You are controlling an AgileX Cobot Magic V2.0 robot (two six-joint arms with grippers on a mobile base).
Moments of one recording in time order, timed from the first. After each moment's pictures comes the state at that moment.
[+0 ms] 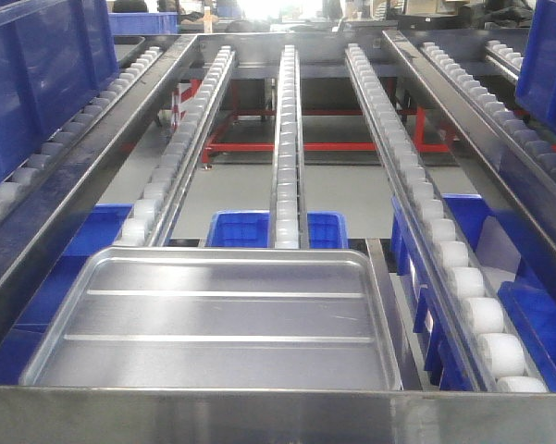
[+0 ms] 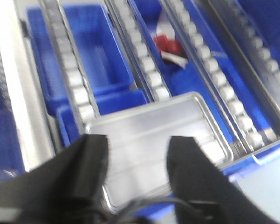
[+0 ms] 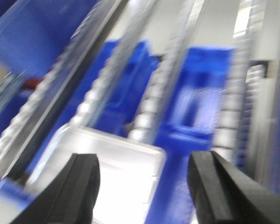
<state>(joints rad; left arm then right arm) -0.39 0.79 -0.78 -0.35 0.67 0.21 0.41 0.67 -0.62 0.25 0.40 0.04</state>
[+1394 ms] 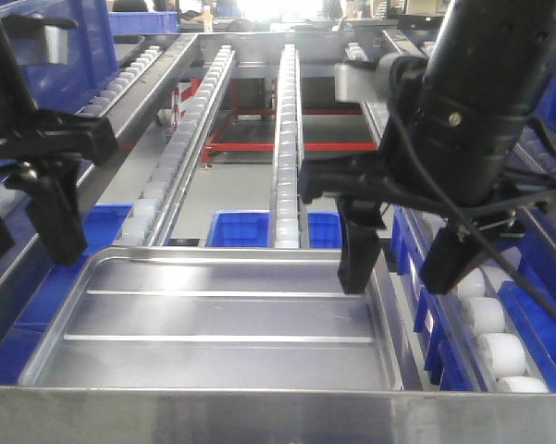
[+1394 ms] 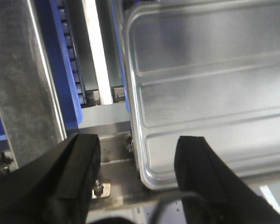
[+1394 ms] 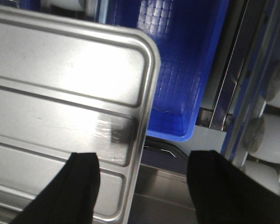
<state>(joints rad) -0.53 1.49 -0.99 0.03 0.81 -0.31 0.56 1.64 -1.00 0.04 0.64 0.44</state>
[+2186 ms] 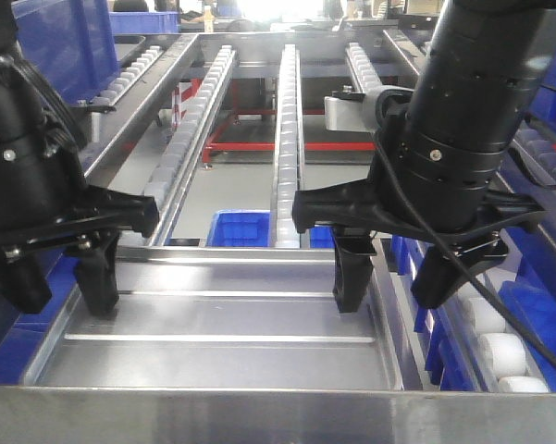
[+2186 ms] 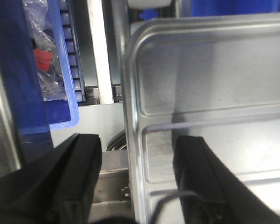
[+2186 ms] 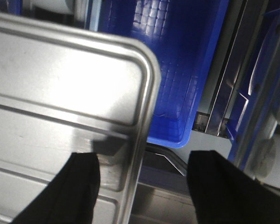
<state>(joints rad) -0.54 1.68 -0.99 0.04 0.68 -0.36 0.56 1.69 -1.00 0.01 0.58 0.44</state>
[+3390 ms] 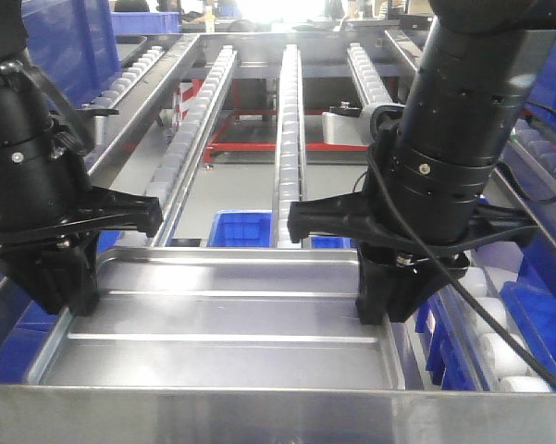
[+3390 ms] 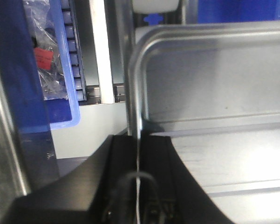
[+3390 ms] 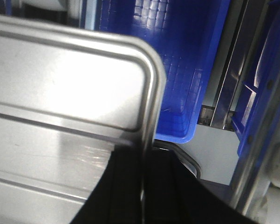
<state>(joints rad) -0.54 1.71 -1.01 0.04 0.69 -0.37 0.56 1.74 -1.01 0.03 0.58 0.46</state>
